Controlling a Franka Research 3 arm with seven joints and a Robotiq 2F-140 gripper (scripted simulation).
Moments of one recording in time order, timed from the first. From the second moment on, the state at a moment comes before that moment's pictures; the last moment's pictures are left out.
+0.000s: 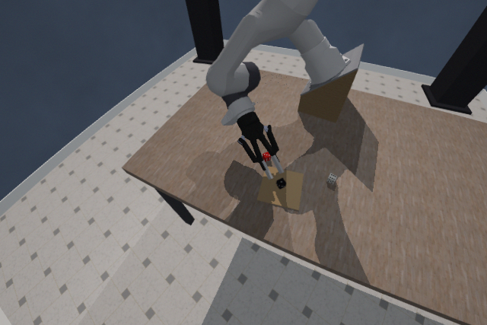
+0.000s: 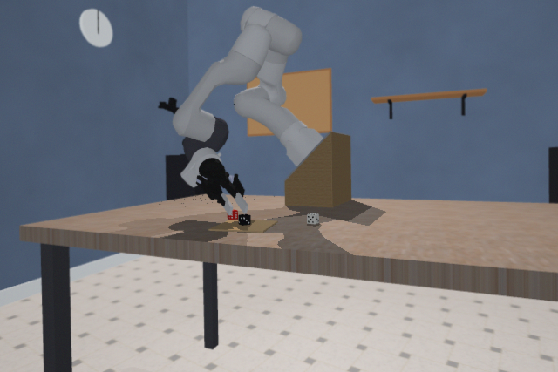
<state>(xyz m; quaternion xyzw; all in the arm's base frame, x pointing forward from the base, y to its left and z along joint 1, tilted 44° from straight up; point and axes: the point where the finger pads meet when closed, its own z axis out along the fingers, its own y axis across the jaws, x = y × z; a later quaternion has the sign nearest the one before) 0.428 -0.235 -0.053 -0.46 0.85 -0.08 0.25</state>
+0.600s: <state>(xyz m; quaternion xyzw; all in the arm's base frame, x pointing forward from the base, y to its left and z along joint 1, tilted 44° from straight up) 0.438 -0.200 -0.049 -0.50 0.84 -0.10 0.20</state>
